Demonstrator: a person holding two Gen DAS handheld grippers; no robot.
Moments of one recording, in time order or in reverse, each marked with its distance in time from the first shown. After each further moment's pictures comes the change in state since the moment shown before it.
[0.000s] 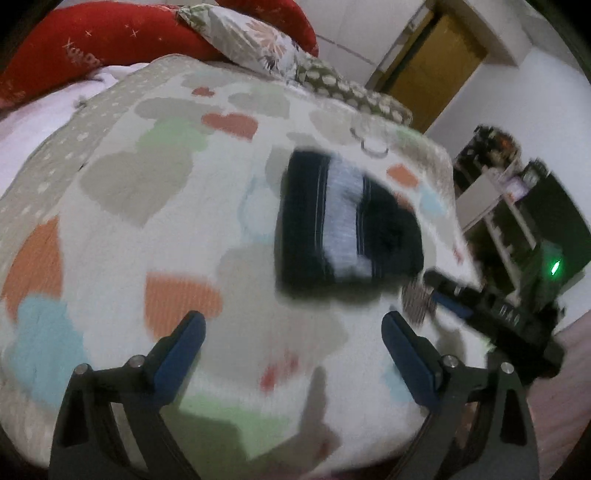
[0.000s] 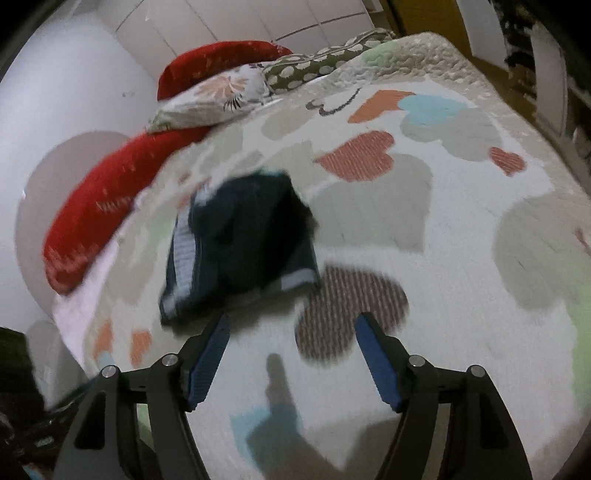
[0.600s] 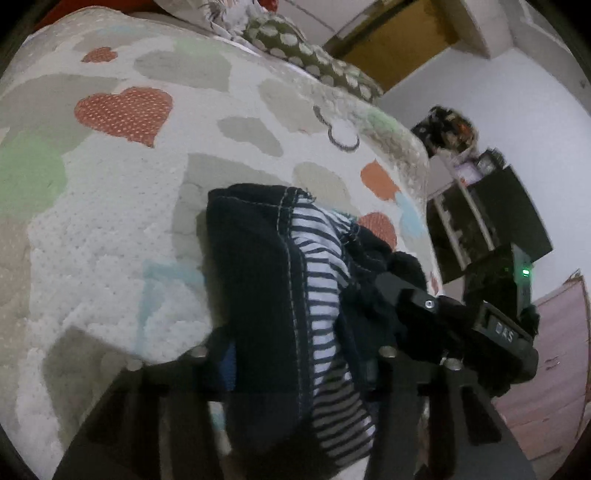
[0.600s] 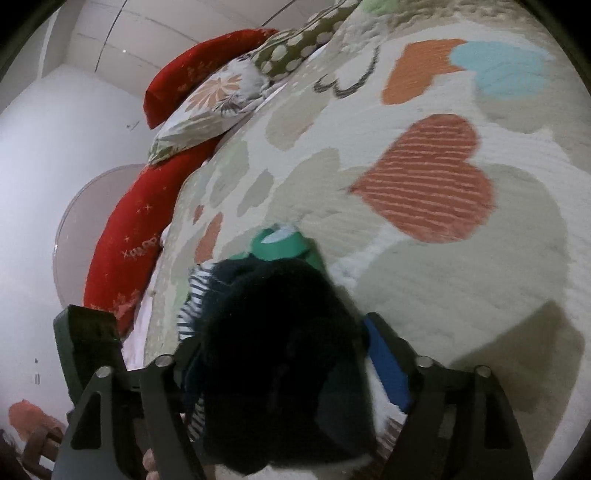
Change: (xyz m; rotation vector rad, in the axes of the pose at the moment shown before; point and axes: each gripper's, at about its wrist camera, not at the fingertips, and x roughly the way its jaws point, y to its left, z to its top) left arm 0.125 0.009 0.083 0.013 0.180 -0.301; right arm 0.100 -0.010 0.078 0.184 0.096 0.242
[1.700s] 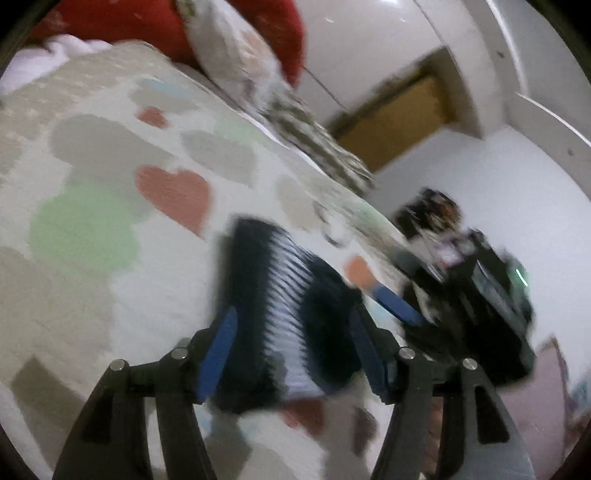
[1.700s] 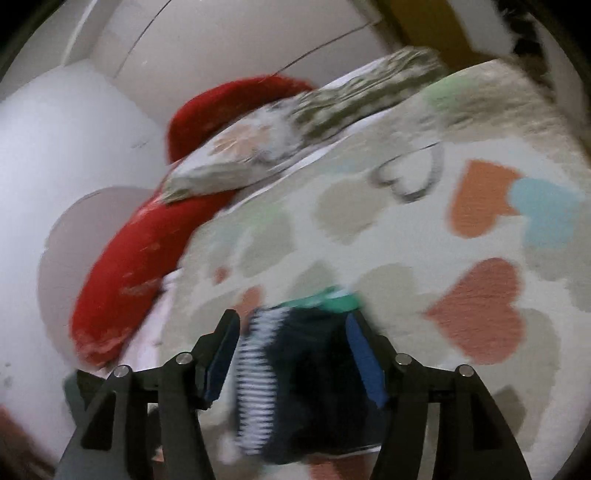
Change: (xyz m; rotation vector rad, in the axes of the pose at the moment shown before) left arm -0.068 0.017 0.012 -0.114 -0.243 -0.098; right arm -0.010 0.093 0.051 -0.113 -0.168 -0.068
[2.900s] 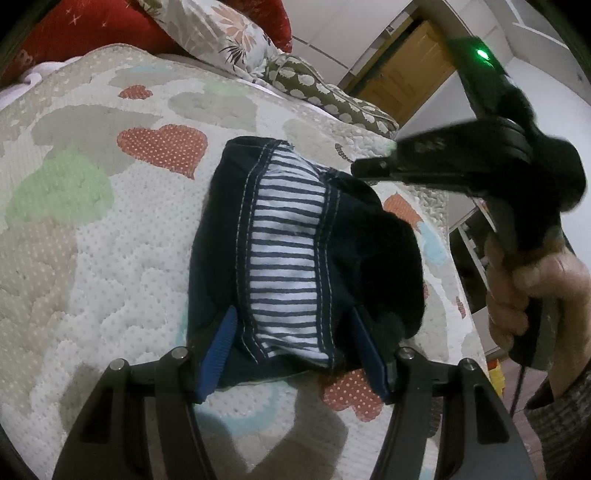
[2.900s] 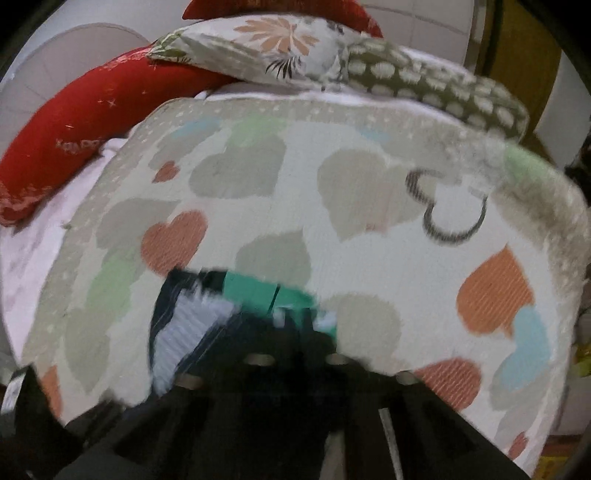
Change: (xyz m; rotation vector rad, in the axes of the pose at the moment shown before) left arm 0.050 -0.013 -0.037 0.173 0.062 0.226; right arm 0.090 0.039 0.033 -0.511 0.312 -0.400
